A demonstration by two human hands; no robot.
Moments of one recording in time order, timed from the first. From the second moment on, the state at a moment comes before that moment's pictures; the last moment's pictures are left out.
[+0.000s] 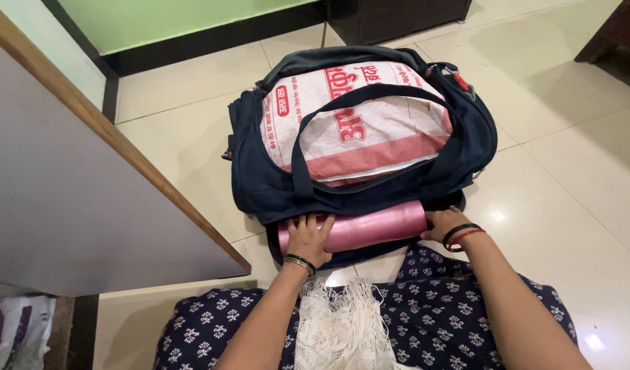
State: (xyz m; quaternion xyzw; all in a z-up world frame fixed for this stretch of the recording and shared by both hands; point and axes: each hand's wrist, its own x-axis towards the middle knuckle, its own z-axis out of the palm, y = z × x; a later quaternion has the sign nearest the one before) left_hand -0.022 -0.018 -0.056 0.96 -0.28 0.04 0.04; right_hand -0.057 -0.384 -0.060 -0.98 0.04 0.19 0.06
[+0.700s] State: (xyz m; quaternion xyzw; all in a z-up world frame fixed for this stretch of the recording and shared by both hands) left_hand 0.013 0.038 -0.070 0.92 0.19 0.02 0.35; right_hand -0.033 -0.399 -0.111 -0.97 0.08 0.17 0.12
